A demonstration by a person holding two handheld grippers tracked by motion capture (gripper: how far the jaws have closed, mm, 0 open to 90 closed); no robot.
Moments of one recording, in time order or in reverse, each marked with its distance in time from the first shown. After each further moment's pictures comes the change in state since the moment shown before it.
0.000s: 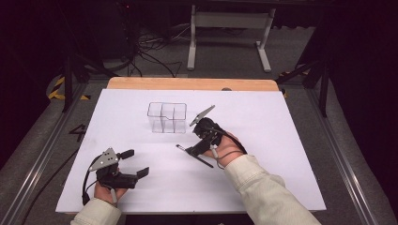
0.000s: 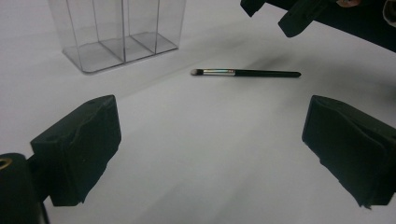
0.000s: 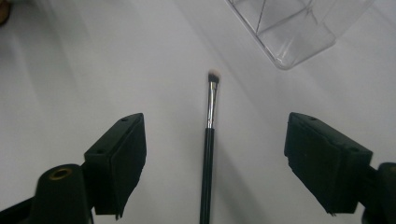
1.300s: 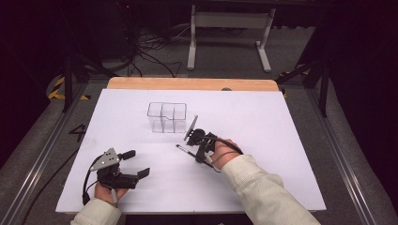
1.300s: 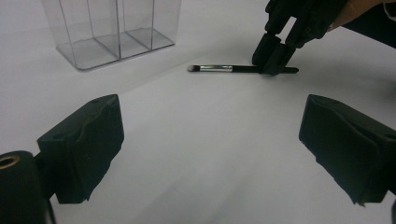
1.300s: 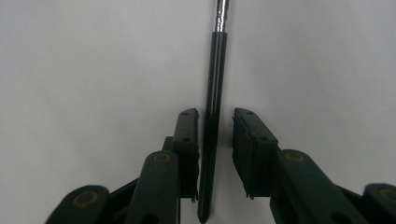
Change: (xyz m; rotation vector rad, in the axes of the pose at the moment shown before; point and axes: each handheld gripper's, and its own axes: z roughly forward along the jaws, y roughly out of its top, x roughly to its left) left arm -0.001 0.000 0.001 0.015 -0.012 0.003; right arm 0.007 -0.005 0.040 0.408 -0.046 -0.034
